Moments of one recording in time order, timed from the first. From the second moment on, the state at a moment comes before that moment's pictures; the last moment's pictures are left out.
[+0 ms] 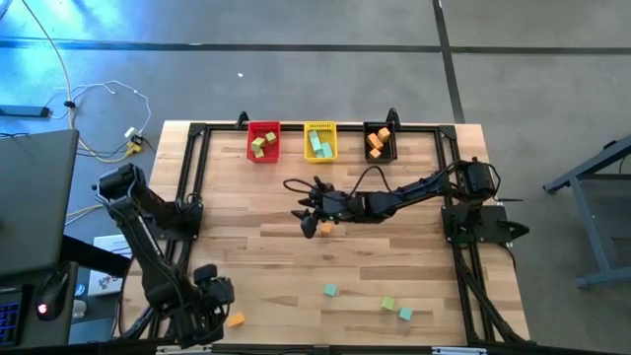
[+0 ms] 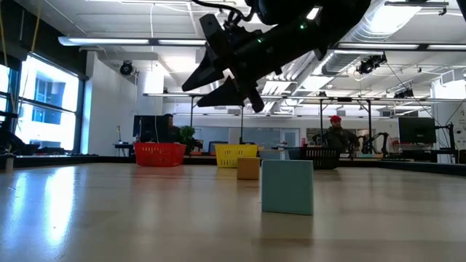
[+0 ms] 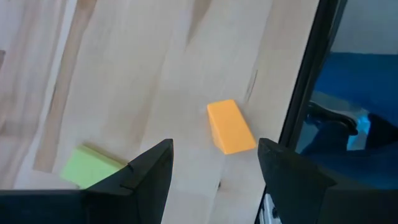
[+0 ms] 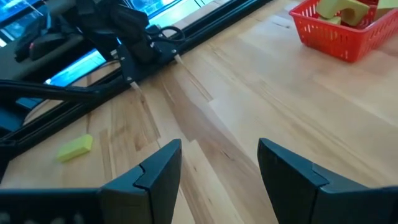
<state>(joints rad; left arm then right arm) -0.94 1.58 1.13 -0.89 -0.25 -1.33 0.08 1.89 1.10 0.36 0.28 0.54</state>
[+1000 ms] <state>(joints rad) -0.99 1.78 1.14 -0.76 -0.24 -1.43 0.08 1.89 1.10 0.32 0.28 0.58</state>
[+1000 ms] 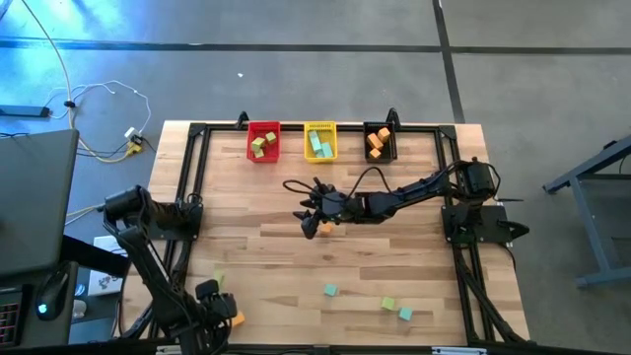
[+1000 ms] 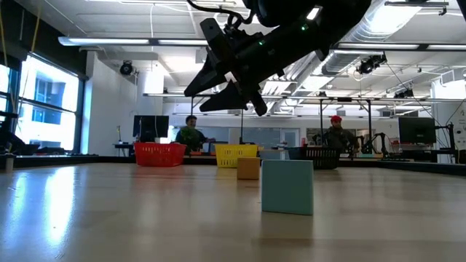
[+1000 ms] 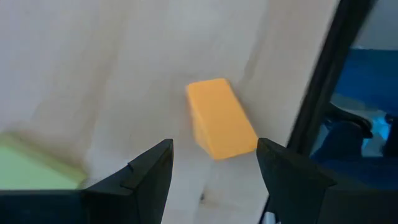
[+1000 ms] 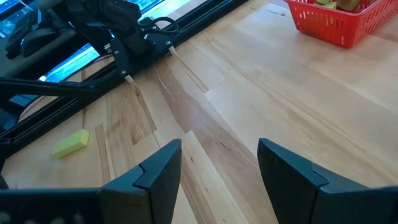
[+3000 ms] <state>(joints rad) -0.86 1.86 1.09 -0.66 -0.21 -0.92 0.09 1.89 1.10 0.32 0.24 0.58</state>
